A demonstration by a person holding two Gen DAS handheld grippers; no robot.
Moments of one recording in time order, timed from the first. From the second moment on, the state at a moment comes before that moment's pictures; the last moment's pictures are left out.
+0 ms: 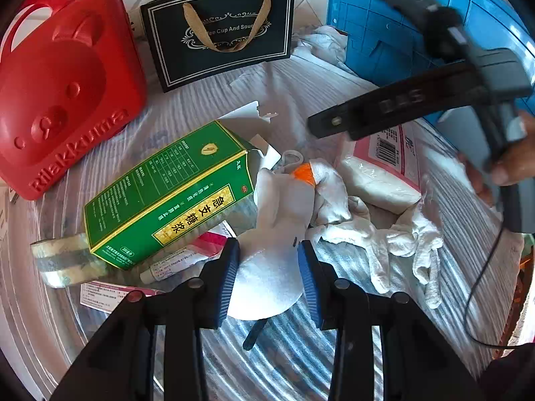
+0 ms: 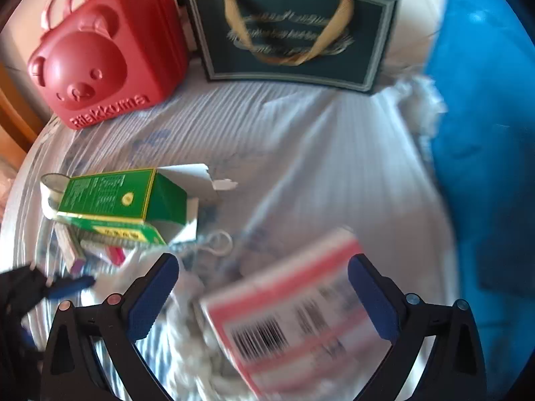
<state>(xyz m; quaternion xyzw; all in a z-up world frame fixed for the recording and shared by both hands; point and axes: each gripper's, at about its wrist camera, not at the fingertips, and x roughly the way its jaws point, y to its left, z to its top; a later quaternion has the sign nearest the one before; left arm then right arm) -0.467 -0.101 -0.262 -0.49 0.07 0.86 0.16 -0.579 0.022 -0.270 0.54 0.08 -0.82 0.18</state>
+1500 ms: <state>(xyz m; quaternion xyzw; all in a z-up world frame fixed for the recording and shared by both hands) -0.453 -0.150 -0.261 -0.46 -0.04 0.86 0.22 -0.524 0.053 -0.274 0.56 0.04 -0.82 0.05</state>
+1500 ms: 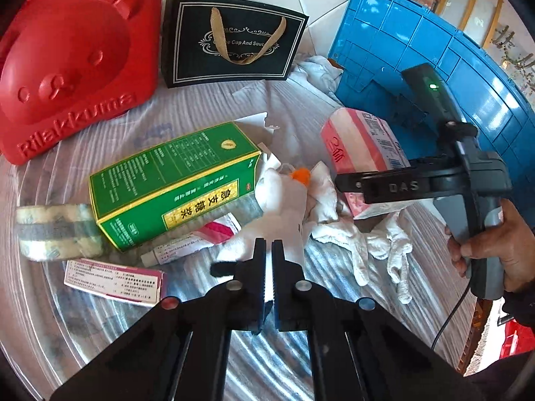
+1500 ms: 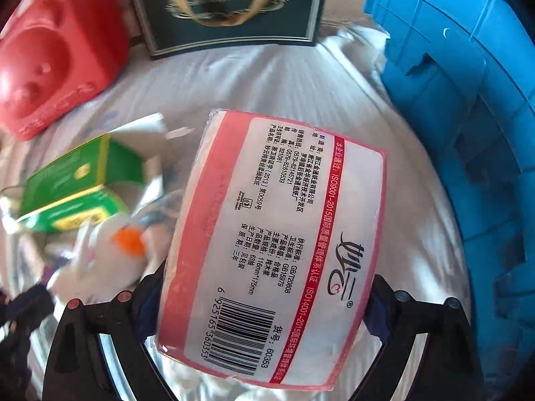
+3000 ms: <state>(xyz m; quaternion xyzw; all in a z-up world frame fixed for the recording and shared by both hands) -0.402 -0.084 -0.125 -0.34 0.10 0.91 0.22 -0.383 0.090 -0.118 0.42 -0.03 -0.90 0.12</state>
